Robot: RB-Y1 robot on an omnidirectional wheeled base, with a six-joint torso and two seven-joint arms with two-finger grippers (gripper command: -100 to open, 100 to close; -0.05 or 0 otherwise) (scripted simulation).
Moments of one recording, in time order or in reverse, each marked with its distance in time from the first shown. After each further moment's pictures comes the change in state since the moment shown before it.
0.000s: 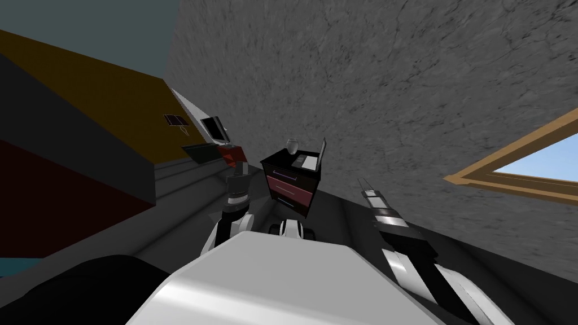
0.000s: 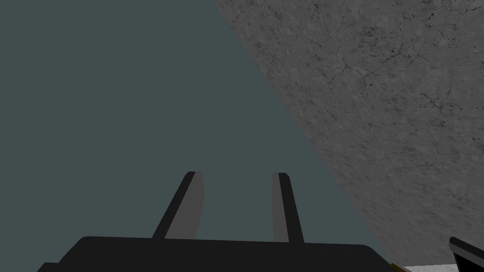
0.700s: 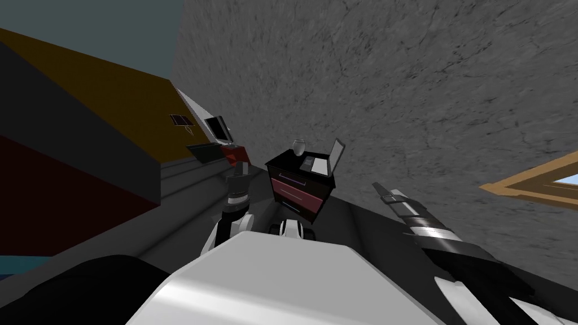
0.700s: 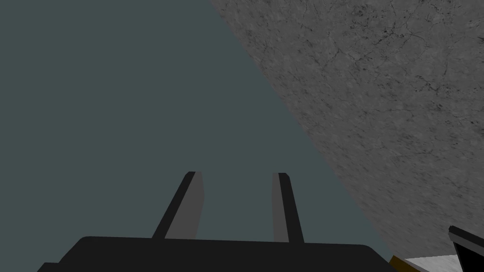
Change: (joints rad) left arm 0.000 0.000 0.000 0.000 0.000 0.000 0.000; right arm 0.163 -0.170 -0.208 -0.040 0.074 0.111 0.030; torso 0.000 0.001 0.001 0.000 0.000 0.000
